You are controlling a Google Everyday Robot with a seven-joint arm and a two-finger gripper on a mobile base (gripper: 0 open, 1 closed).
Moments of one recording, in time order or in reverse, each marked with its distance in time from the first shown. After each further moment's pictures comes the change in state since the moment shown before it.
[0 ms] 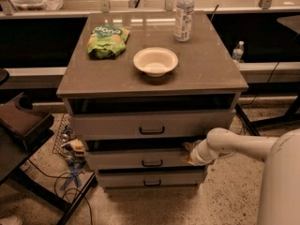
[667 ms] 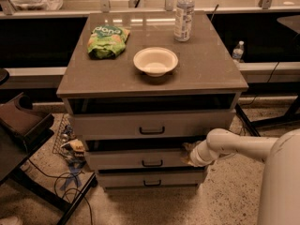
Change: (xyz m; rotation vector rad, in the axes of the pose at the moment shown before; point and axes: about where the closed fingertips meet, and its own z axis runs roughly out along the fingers) arm -0.001 0.000 -0.002 0.000 0.000 0.000
